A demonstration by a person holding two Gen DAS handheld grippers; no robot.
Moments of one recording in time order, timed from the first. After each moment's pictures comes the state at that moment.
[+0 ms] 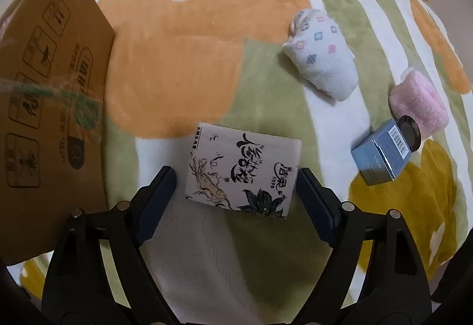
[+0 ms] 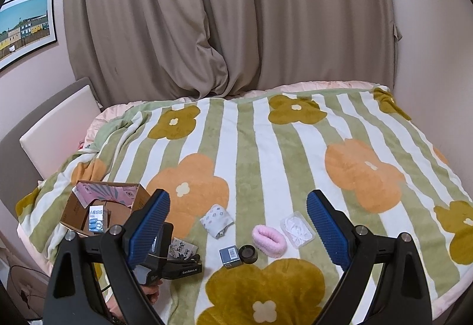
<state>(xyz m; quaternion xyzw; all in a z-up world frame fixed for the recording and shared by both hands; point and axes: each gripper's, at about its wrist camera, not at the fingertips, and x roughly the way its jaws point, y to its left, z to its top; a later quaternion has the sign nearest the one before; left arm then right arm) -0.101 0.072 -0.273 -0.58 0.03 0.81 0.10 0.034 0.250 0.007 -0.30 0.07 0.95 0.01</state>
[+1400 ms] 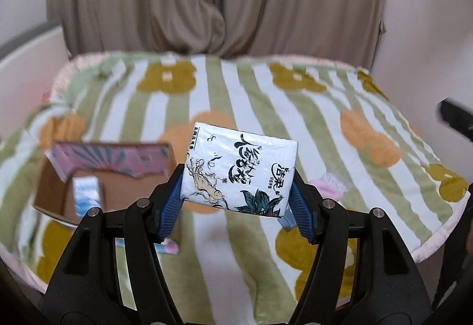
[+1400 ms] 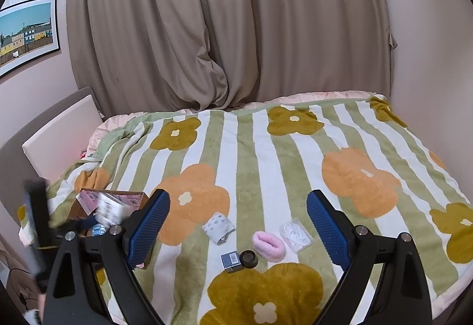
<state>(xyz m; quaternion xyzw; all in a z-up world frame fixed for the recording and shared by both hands) 0.018 0.032 -0.023 -0.31 0.00 0.94 0.12 0.057 0.249 0.025 -0.27 0.08 0.96 0.01</state>
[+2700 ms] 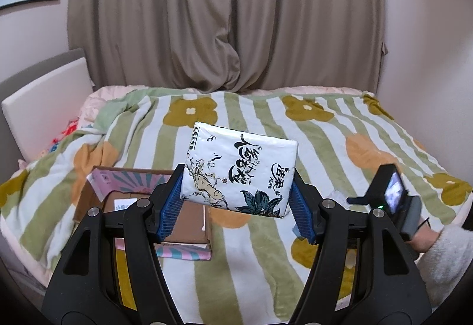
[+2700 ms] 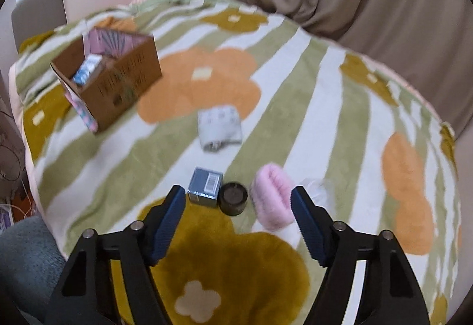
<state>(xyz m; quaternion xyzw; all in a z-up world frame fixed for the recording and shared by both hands) 0.071 0.000 0.030 -0.26 0.01 0.96 0.09 -0.027 0.231 -0.168 -0.44 -0.16 0.87 -0.16</state>
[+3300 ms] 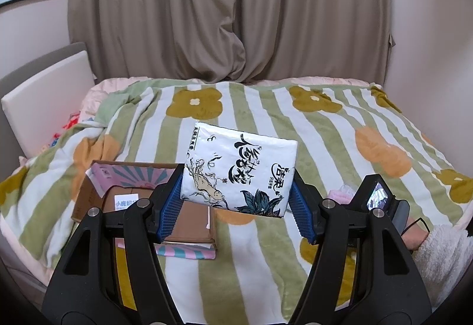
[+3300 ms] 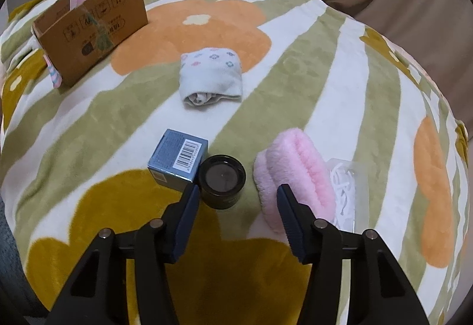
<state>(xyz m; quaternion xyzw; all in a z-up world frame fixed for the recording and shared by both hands) 0.047 -0.001 0.012 -0.28 0.02 0.96 0.08 -0.060 0.234 -0.233 -0.47 -0.20 0.84 -0.16</state>
